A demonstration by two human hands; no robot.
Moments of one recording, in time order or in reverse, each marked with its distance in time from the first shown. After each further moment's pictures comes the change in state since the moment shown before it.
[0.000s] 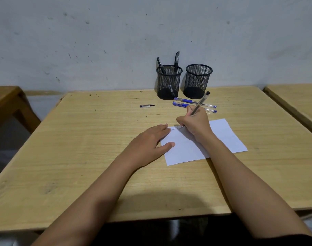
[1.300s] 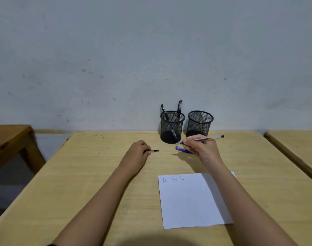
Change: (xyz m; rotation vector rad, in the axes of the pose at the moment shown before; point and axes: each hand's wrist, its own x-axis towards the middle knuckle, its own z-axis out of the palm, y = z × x) left_hand 0.091 -0.069 -0.041 0.004 0.342 -0.103; right_hand 0.045 -0.031 -0.022 0.511 -0.070 0.020
